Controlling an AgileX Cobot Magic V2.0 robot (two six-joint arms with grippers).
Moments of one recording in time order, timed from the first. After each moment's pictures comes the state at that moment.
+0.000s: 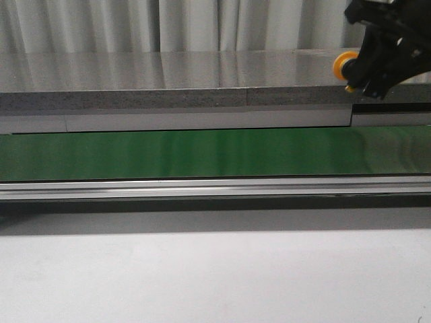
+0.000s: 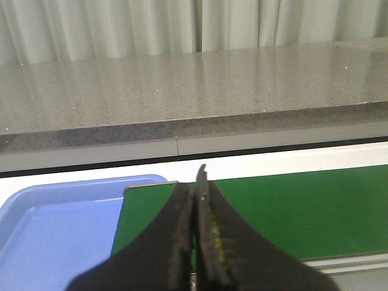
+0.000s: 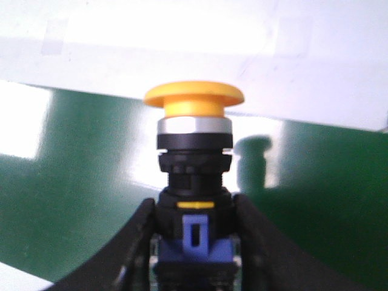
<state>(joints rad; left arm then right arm) -0.05 0.33 -0.25 -0.38 0.08 0.42 0.02 1.63 -1.24 0.50 0.68 -0.38</state>
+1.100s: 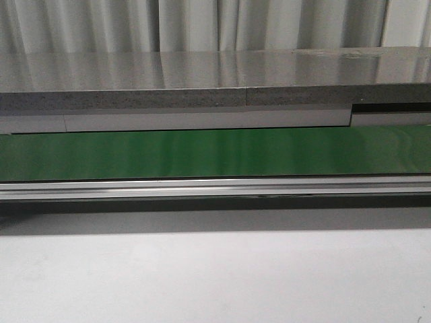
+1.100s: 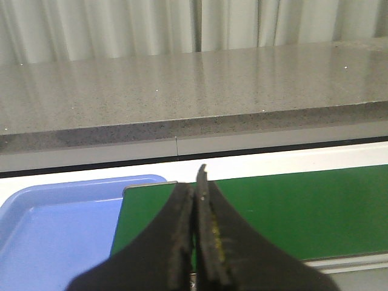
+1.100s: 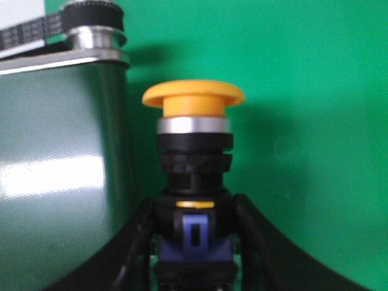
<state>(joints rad) -0.05 0.33 -0.25 -0.38 0.08 0.42 -0.42 1.84 -1.27 0.20 0.61 -0.38</state>
